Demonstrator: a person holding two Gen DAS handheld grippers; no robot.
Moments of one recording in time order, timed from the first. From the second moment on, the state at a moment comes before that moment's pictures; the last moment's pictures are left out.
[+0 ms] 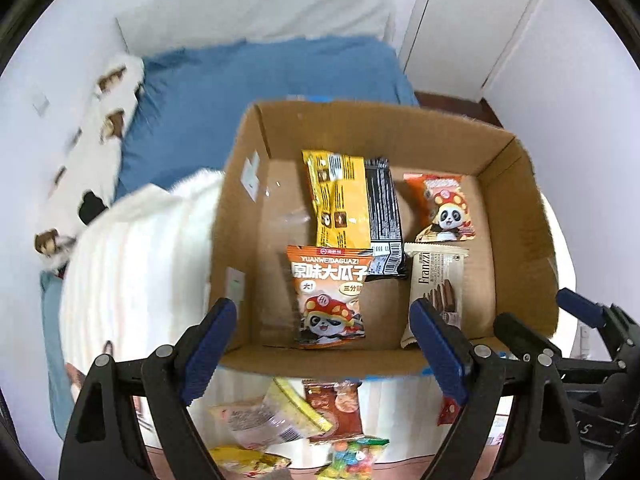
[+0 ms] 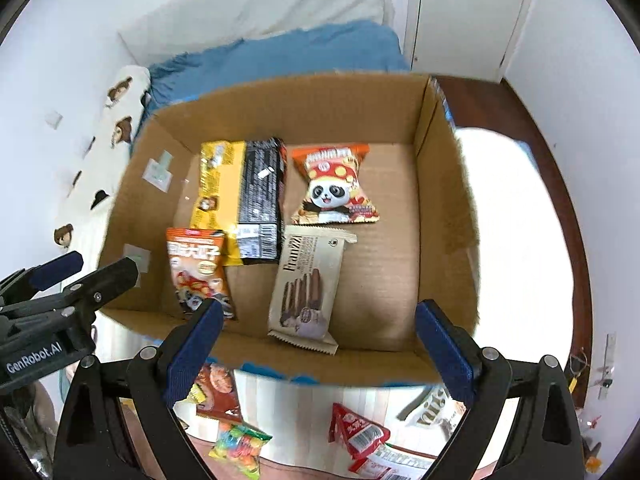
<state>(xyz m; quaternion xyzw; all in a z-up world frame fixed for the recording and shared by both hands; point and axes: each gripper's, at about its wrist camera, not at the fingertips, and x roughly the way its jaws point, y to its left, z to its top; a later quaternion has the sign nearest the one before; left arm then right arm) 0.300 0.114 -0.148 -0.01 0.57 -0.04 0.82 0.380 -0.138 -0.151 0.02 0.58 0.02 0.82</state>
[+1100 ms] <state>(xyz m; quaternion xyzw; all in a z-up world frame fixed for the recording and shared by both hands) 0.144 0.207 -0.226 -0.03 0.62 0.04 0.78 0.237 -0.094 -0.209 0.16 0.62 0.10 0.76</state>
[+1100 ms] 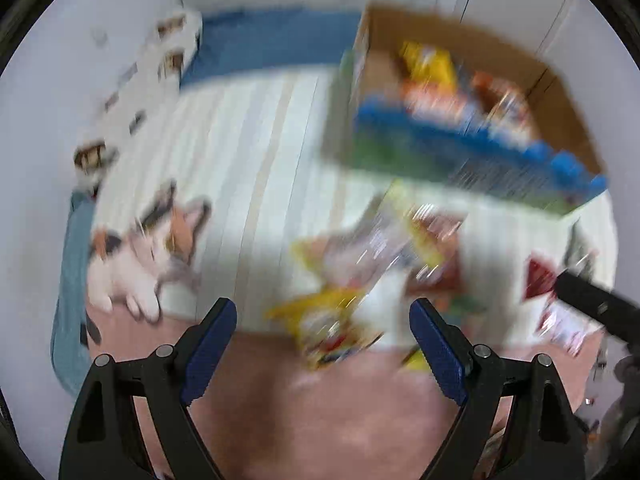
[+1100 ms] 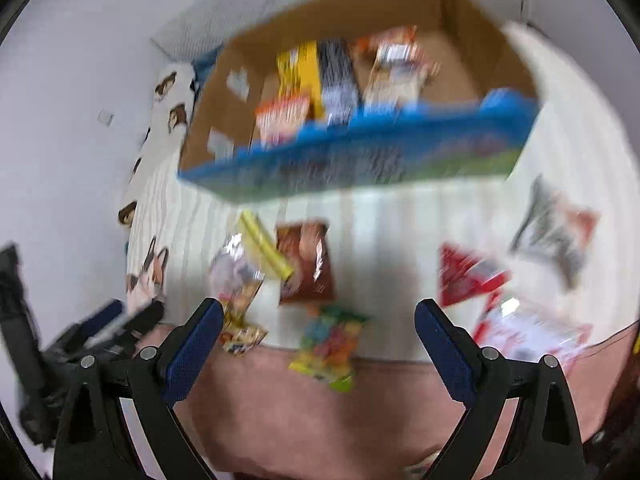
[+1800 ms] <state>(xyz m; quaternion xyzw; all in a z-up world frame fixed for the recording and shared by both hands) 0.137 0.221 -0.338 -0.17 0.68 0.03 0.72 0.222 -0.056 -0.336 0.20 0.72 0.02 0.66</state>
